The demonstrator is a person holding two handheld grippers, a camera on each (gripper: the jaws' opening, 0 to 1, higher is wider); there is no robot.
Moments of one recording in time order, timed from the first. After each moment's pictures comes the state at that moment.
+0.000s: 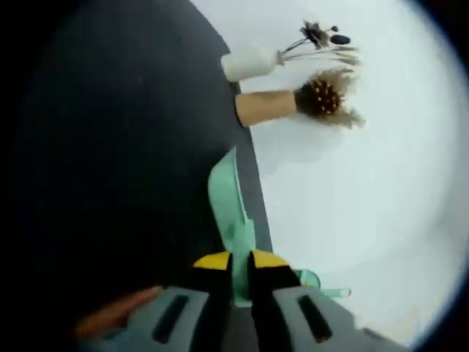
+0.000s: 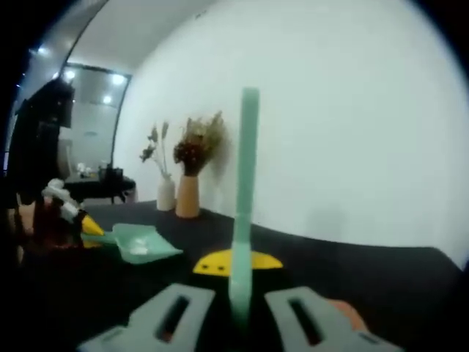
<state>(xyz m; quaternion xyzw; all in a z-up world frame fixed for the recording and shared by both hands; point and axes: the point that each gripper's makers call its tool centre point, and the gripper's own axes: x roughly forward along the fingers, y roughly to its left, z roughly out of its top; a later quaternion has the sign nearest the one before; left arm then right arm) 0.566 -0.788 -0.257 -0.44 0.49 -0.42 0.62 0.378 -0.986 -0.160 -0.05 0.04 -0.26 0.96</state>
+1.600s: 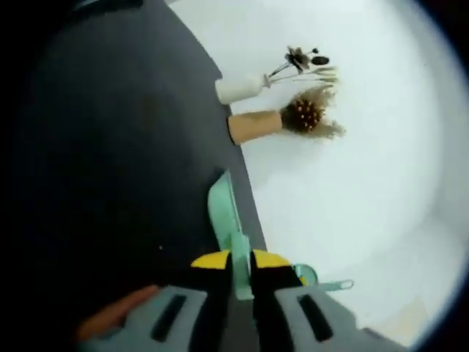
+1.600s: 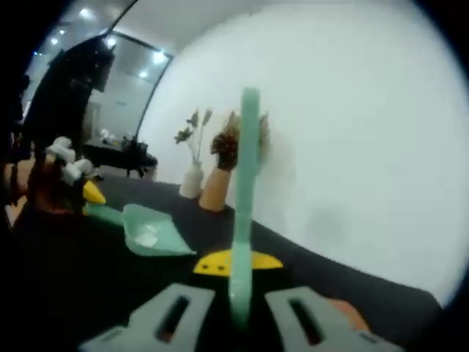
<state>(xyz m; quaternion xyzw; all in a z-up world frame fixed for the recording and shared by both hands) 0.534 -0.744 -0.254 -0.45 0.44 -0.44 0.64 0.414 -0.944 -0.163 -0.16 0.07 -0.19 0.97</state>
